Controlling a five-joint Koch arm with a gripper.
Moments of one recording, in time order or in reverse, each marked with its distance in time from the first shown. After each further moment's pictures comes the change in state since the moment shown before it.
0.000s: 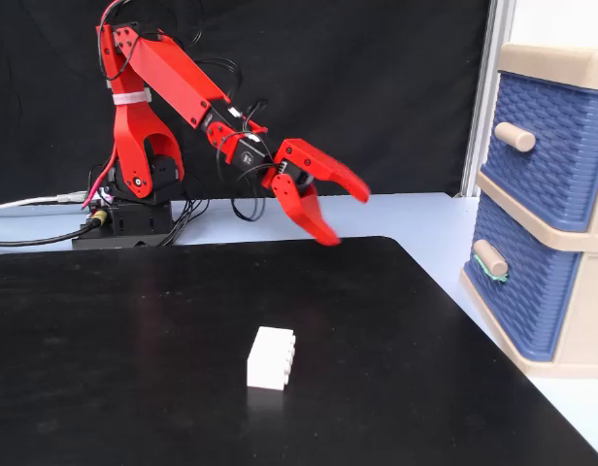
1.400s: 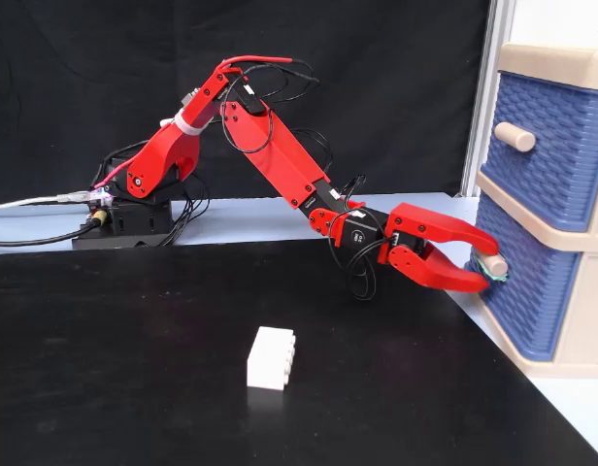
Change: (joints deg) arm 1.1 -46.3 -49.7 -10.5 0.7
